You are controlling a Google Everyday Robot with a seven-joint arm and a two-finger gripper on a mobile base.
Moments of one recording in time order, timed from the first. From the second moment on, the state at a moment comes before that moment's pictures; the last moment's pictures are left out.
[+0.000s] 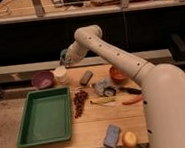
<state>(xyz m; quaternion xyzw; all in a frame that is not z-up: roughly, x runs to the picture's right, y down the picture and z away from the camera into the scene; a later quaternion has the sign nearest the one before) -0.115 -0.114 0.833 -0.08 -0.31 -0.27 0.91</state>
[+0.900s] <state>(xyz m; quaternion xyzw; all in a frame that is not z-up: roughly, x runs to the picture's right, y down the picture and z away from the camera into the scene) -0.146 -0.105 0.866 -0.11 -0.33 -0.29 0.89</state>
